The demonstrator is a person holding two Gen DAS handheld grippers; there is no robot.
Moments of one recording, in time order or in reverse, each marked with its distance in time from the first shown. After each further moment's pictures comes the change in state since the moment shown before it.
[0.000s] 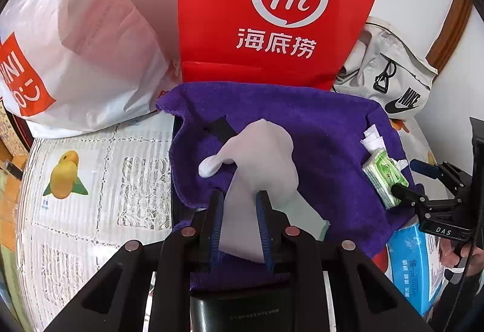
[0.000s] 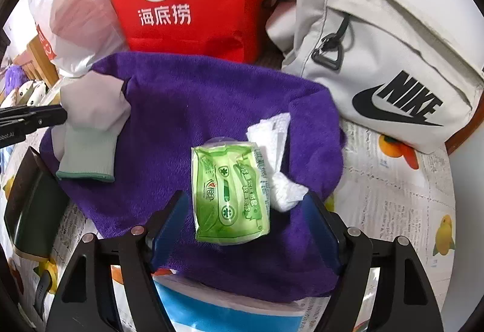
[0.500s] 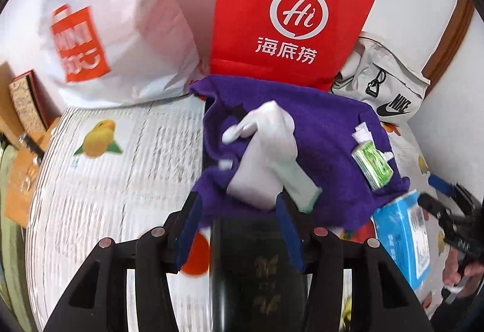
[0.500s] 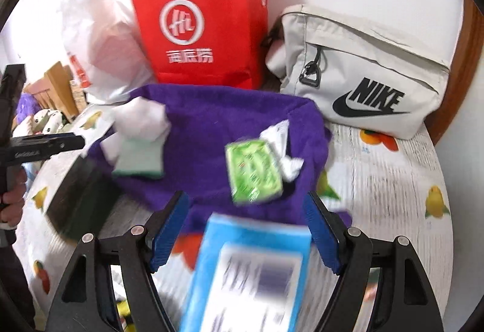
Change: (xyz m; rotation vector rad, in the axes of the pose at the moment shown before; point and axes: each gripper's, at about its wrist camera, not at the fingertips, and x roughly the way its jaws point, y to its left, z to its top) left arm -0.059 0.018 -0.046 -0.081 -0.037 0.002; right arm -0.086 0.015 -0.047 0.080 -0.141 0.053
